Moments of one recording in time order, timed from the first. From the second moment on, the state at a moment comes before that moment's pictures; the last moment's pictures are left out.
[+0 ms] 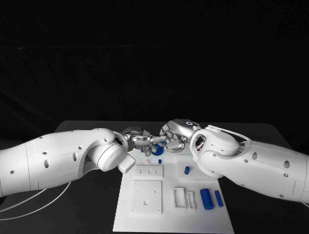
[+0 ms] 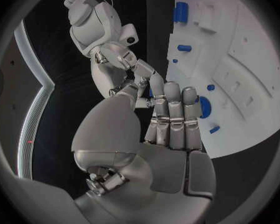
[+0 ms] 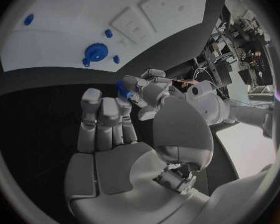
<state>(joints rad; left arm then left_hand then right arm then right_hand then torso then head) 1.42 -0.73 -0.19 1.52 -0.30 -0.27 -0.19 1.19 -0.12 0.16 0.29 0.05 0.94 0.09 0.32 0.46 1.37 -0.02 0.53 0.53 1.22 -0.11 0.88 0.86 0.09 0.92 -0.13 0.90 1.24 1.31 -0.58 -0.07 1.49 -1.56 -0.28 -0.34 1.04 -0.16 0.78 -0.26 0.48 0.98 0.03 0.37 0.45 1.13 -0.04 1.21 1.05 1.33 -0.13 1.20 1.06 0.25 1.22 -0.04 1.01 1.31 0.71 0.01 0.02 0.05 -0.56</state>
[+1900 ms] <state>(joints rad) 1.42 -0.71 -0.19 1.49 -0.31 -0.29 -0.26 1.18 -0.06 0.17 0.29 0.16 1.04 0.07 0.34 0.48 1.37 -0.04 0.53 0.51 1.21 -0.12 0.90 0.81 0.07 0.91 -0.12 0.91 1.23 1.31 -0.57 -0.07 1.52 -1.63 -0.29 -0.39 1.04 -0.16 0.77 -0.26 0.48 0.99 0.03 0.37 0.45 1.13 -0.04 1.21 1.05 1.33 -0.13 1.20 1.05 0.25 1.22 -0.04 1.01 1.31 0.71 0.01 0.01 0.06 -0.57</state>
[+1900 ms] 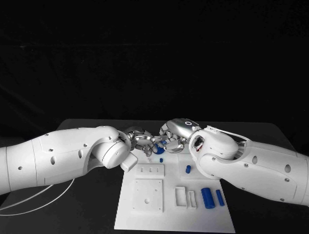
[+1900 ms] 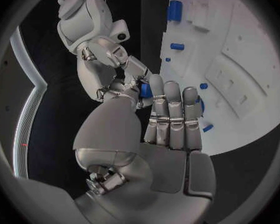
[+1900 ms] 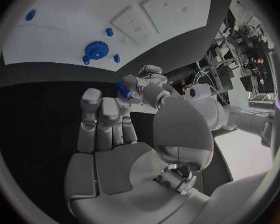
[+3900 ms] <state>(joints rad) 1.42 -0.70 -0.20 1.49 -0.26 -0.29 -0.26 0.87 0.02 0.62 -0.18 0.39 1.04 0.08 0.29 0.58 1.34 -0.03 0.52 0.49 1.17 -0.10 0.93 0.74 0.05 0.86 -0.11 0.91 1.20 1.31 -0.56 -0.07 1.51 -1.64 -0.27 -0.40 1.04 -0.16 0.78 -0.27 0.48 0.99 0.03 0.37 0.45 1.13 -0.03 1.21 1.05 1.33 -0.13 1.20 1.05 0.25 1.22 -0.04 1.01 1.31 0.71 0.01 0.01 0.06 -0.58</state>
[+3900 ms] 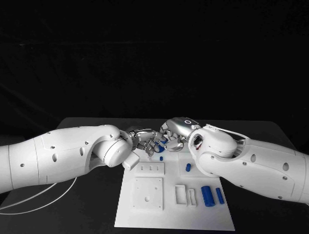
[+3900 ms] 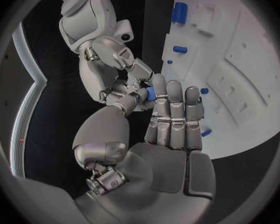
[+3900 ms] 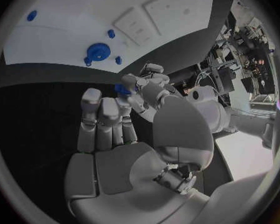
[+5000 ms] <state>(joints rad) 1.42 -0.73 -0.19 1.49 -0.26 -0.22 -0.22 0.84 0.04 0.67 -0.22 0.40 1.05 0.09 0.30 0.60 1.36 -0.03 0.49 0.47 1.17 -0.09 0.93 0.73 0.05 0.86 -0.11 0.91 1.20 1.30 -0.65 -0.07 1.48 -1.40 -0.36 -0.13 1.07 -0.23 0.70 -0.20 0.17 0.88 0.14 0.26 0.41 1.04 0.04 1.13 1.01 1.27 -0.07 1.17 1.04 0.23 1.16 -0.03 0.96 1.31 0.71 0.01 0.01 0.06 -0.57</state>
